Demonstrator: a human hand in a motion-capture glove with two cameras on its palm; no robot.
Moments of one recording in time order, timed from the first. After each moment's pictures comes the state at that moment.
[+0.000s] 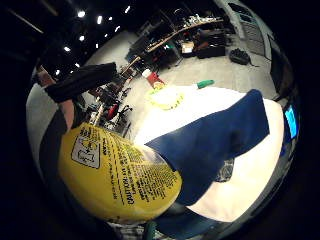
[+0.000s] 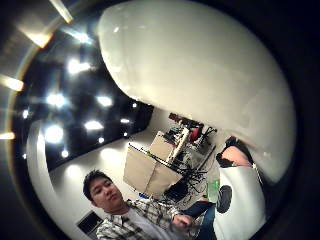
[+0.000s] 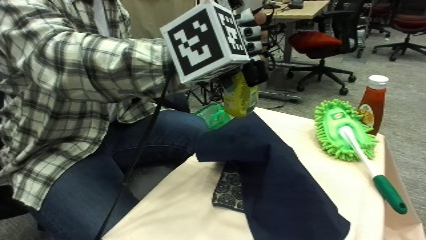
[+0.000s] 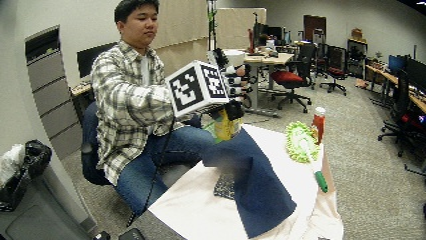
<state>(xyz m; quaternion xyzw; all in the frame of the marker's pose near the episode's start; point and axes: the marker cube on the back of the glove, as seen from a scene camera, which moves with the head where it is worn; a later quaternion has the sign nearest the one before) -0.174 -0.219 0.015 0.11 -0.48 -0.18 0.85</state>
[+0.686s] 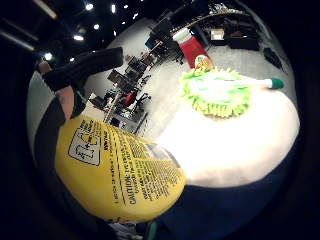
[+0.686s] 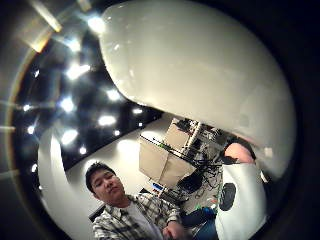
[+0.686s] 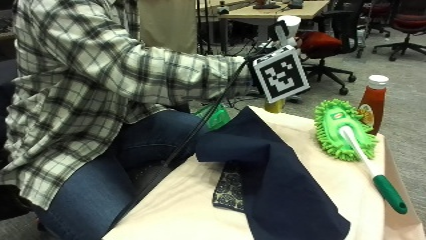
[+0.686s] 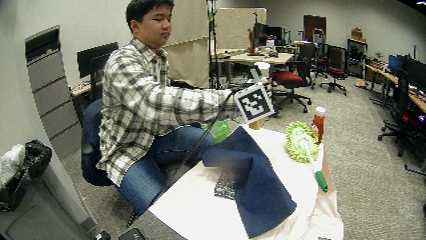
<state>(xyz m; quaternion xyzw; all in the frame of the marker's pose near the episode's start) -0.315 -0.272 0.134 0.03 -0.54 -0.23 0.81</state>
